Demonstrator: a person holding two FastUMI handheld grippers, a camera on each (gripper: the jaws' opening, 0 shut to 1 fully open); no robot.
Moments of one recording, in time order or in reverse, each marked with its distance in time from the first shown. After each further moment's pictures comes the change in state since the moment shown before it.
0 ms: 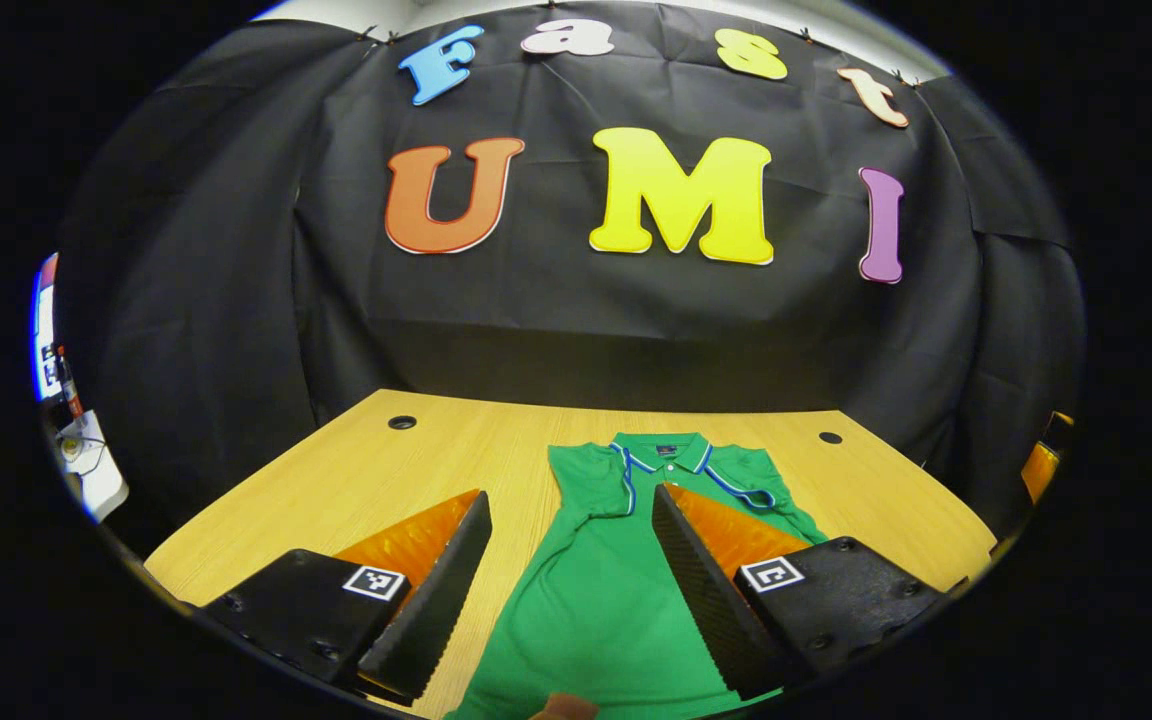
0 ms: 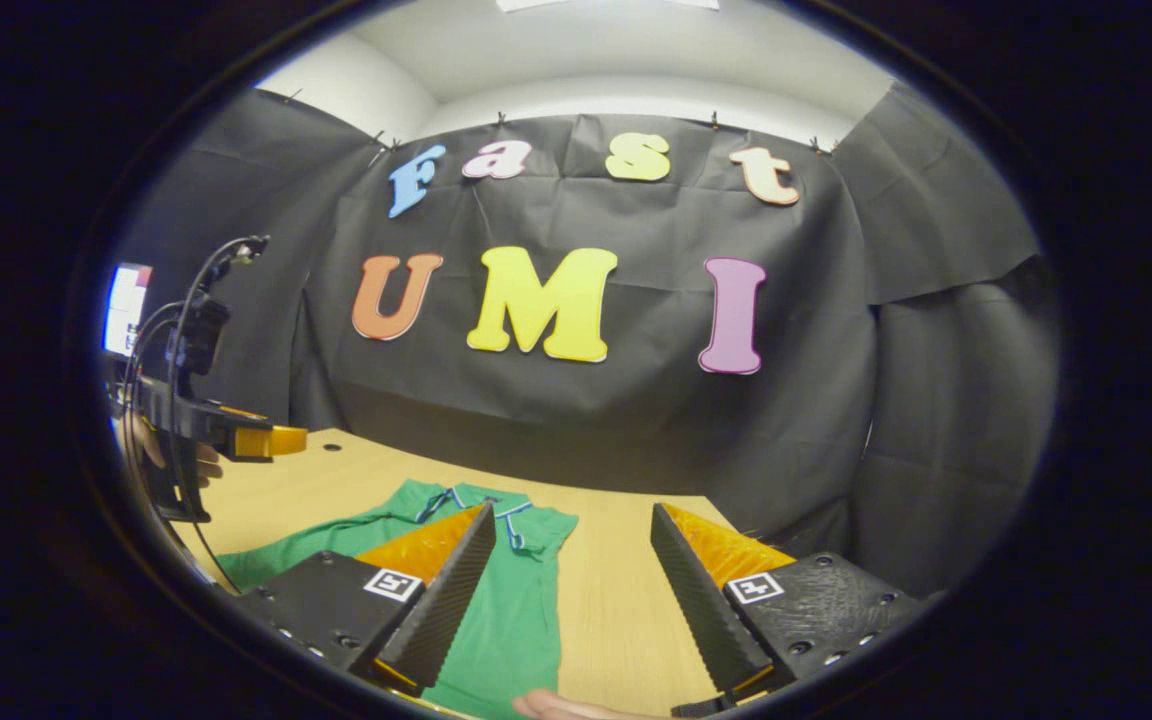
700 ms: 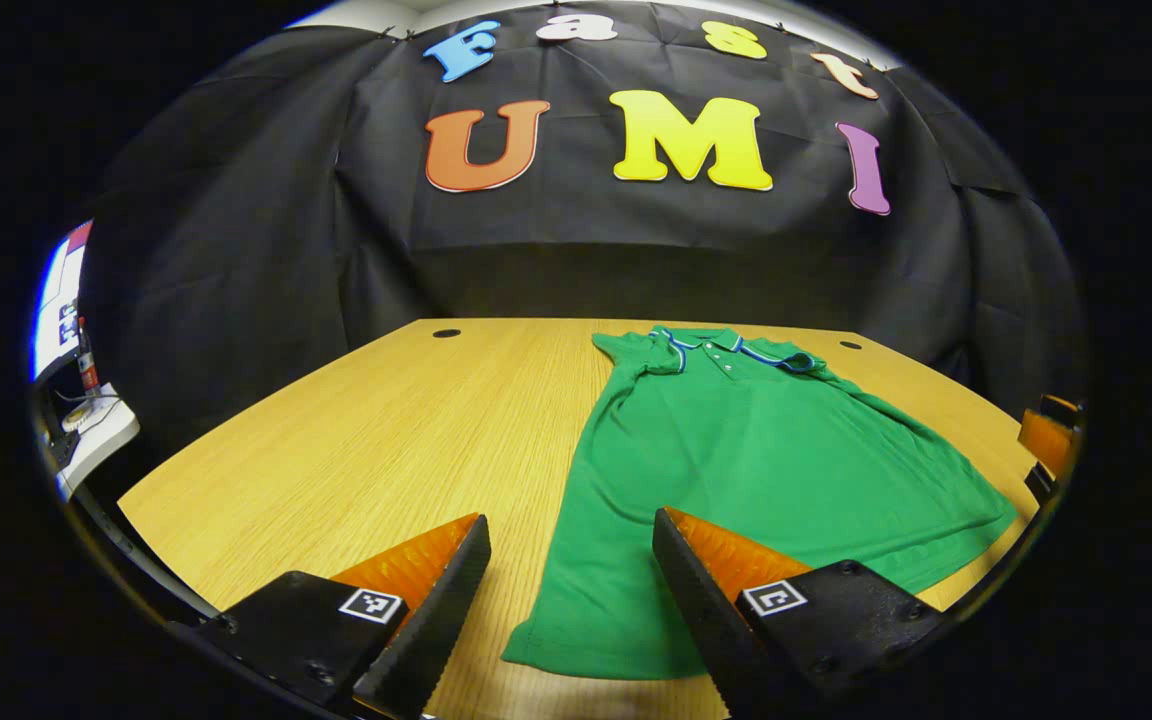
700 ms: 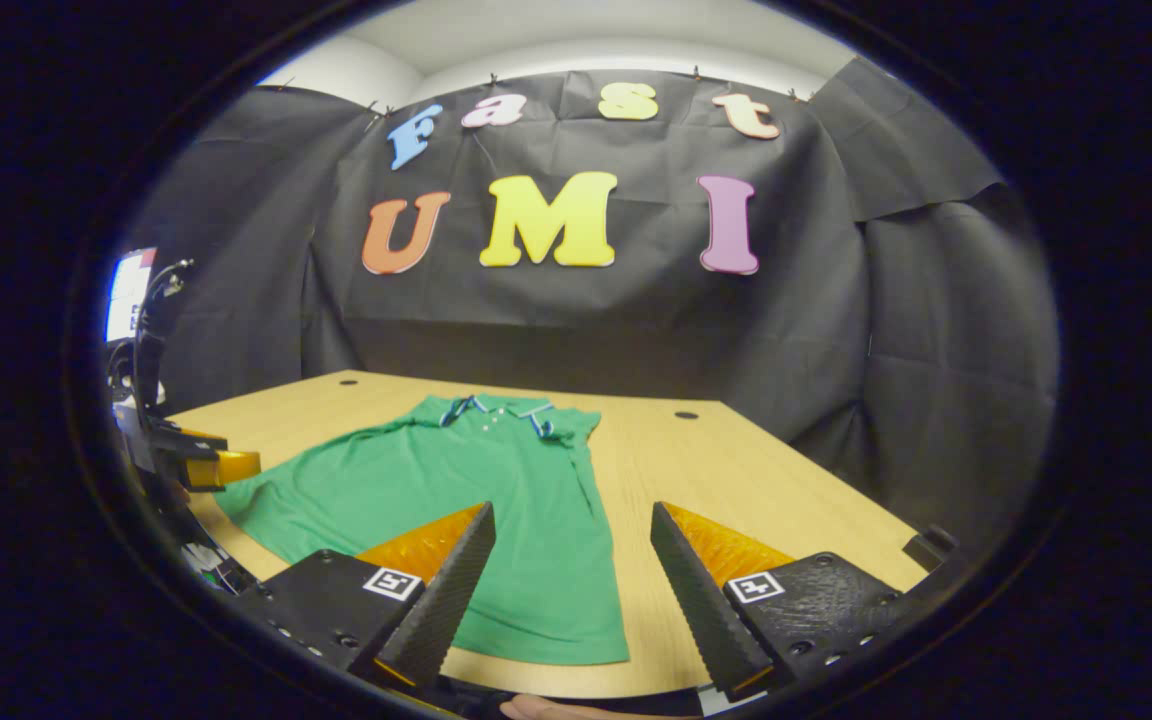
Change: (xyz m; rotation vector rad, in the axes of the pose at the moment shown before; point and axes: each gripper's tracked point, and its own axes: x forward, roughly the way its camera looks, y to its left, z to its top) left arm -0.057 0.056 -0.175 0.039 0.146 0.043; right arm -0.040 0.033 -0.166 0.063 0.184 -0.006
